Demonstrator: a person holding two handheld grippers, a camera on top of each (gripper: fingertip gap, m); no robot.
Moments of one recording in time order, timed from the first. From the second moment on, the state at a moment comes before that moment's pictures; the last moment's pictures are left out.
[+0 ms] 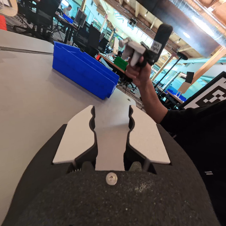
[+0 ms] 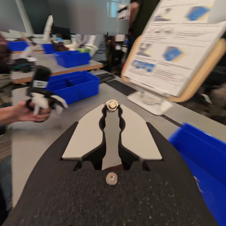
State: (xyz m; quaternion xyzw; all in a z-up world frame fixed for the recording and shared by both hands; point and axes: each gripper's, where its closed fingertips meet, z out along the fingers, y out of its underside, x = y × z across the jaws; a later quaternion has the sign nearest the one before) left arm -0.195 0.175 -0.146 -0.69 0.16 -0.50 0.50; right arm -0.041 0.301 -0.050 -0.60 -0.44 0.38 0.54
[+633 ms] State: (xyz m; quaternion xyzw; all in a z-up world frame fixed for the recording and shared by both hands) left arm -0.171 0.168 -0.159 -0.70 0.21 -0.49 0.47; right arm 0.059 0.426 -0.255 -0.88 -0.37 0.10 0.27
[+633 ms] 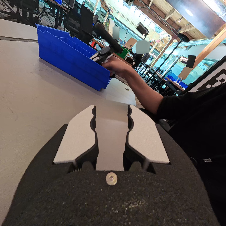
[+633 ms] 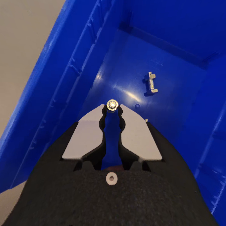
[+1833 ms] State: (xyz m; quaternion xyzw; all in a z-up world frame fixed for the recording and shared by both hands) left arm -0.215 0.111 -0.135 -0.77 0.19 -0.31 0.52; right arm 0.091 0.274 -0.196 -0.74 -0.27 0.19 0.59
